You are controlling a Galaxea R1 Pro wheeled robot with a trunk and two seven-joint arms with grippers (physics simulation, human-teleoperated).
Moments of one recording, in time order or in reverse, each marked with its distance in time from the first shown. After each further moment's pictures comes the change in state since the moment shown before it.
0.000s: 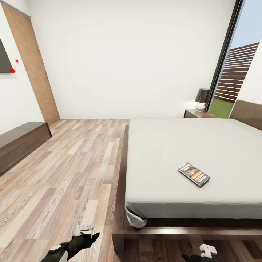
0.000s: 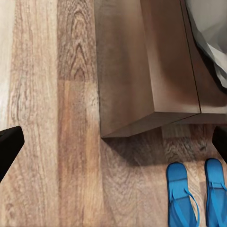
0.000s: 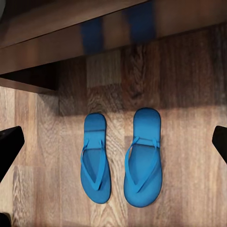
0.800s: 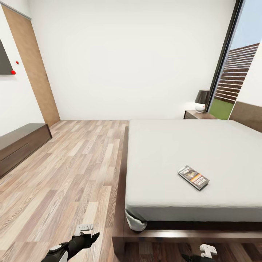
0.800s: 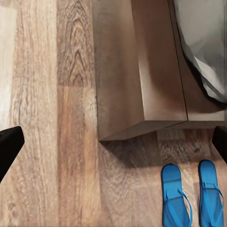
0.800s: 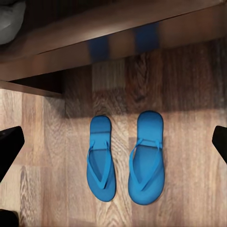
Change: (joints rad) left arm 0.000 0.000 -0.001 0.000 0.000 0.000 0.001; right arm 0.000 0.000 0.000 0.000 0.000 0.000 0.000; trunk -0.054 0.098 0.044
